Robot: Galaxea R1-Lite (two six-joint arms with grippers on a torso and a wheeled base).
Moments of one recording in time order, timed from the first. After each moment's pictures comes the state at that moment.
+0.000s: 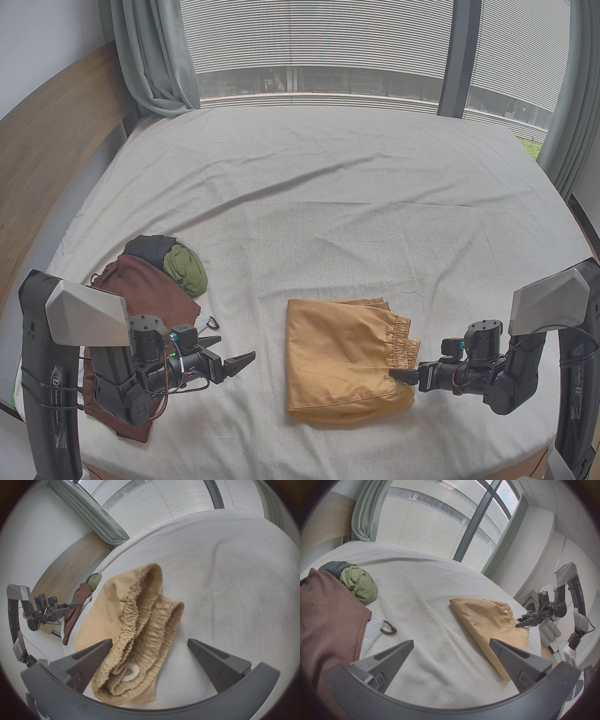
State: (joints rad) left arm -0.23 2.43 -0.49 -1.55 -0.45 -0.07; right arm 0.25 2.42 -0.42 -1.34 0.36 0.24
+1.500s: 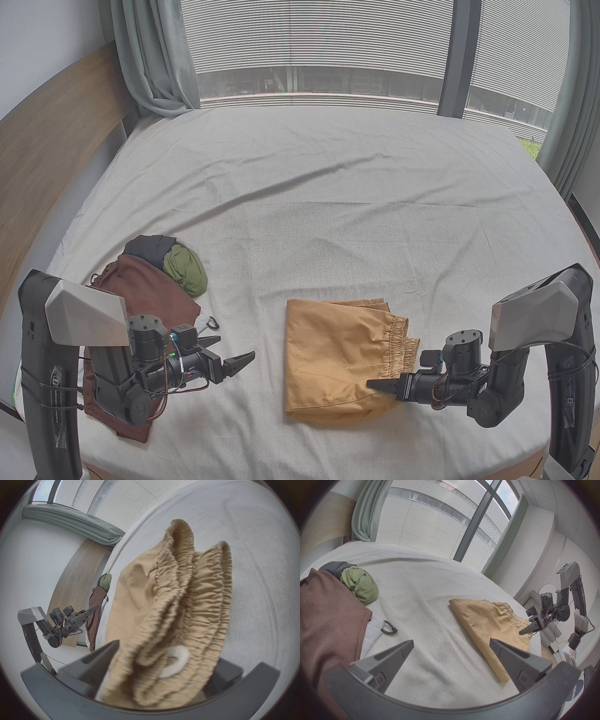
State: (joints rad) left arm -0.23 2.43 -0.49 -1.55 -0.45 -0.07; right arm 0.38 2.45 -0.44 -1.39 0.44 0.56
